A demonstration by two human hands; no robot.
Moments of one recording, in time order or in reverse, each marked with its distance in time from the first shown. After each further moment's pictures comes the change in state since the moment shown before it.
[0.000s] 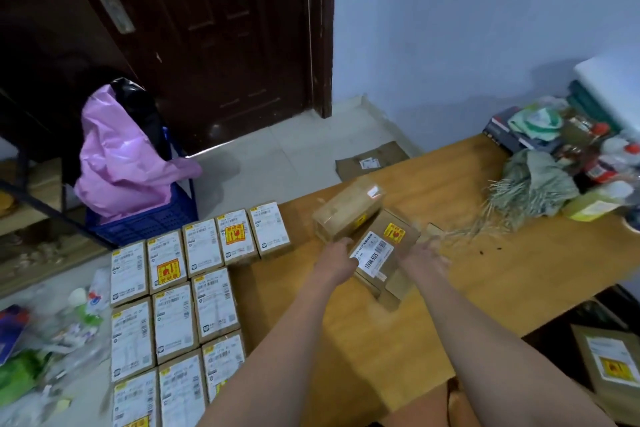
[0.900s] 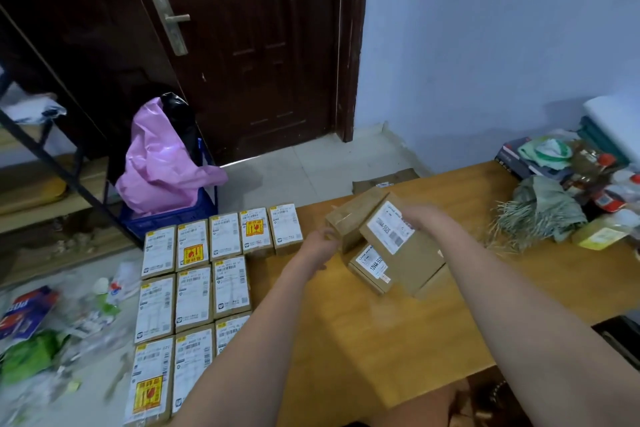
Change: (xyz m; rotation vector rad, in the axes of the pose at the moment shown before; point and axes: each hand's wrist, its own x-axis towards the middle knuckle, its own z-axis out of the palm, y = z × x) left_hand -0.058 -0.016 -0.037 -0.631 0.102 -0.187; right_hand -0.077 -0.033 -0.113 -0.030 -0.104 -0.419
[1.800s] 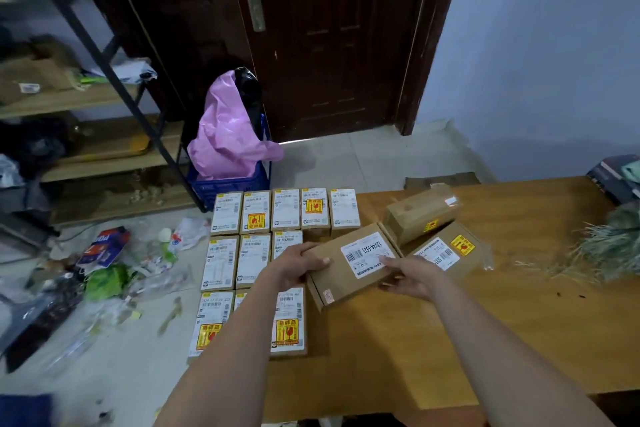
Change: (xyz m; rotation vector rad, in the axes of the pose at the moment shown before) left_hand -0.023 -0.133 -0.119 -0.358 -0.036 -0.128; right_hand -0.023 -0.033 0.161 1.019 -0.538 0.120
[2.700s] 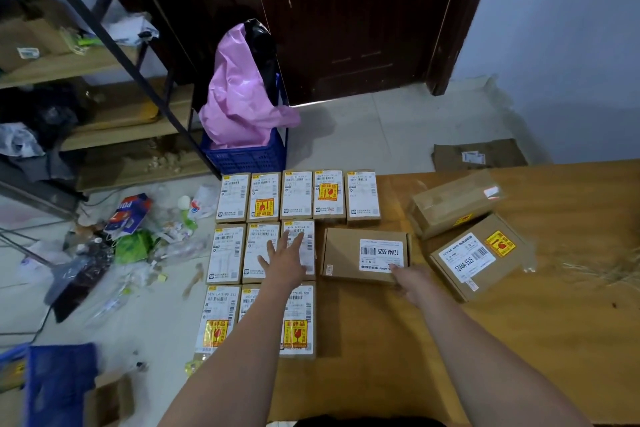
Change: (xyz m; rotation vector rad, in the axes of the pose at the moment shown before) left_hand 0.055 -0.037 -0.026 1.027 0.463 -0.074; right_hand 0.114 0.036 0.023 -0.173 0.375 0.058
